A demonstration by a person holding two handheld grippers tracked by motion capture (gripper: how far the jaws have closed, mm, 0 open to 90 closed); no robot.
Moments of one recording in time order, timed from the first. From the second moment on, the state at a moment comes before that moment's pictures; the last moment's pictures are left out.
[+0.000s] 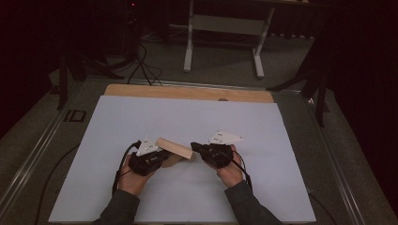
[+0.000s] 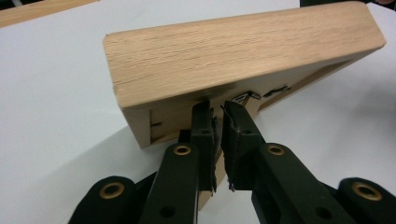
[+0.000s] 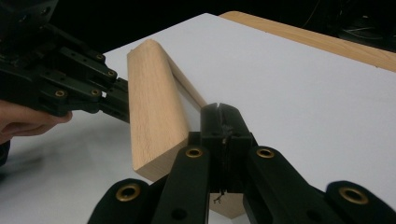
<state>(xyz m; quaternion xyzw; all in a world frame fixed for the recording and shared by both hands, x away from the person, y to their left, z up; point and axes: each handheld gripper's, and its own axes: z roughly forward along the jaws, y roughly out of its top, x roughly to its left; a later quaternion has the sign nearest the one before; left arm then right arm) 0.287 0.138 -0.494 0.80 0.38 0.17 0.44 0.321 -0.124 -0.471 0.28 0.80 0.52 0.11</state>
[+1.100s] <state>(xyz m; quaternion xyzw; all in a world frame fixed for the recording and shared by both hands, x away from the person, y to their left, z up) 0.288 0.120 -0.494 0.81 0.36 0.15 0.44 0.314 -0.119 -0.469 0.26 0.81 0.51 0.12</state>
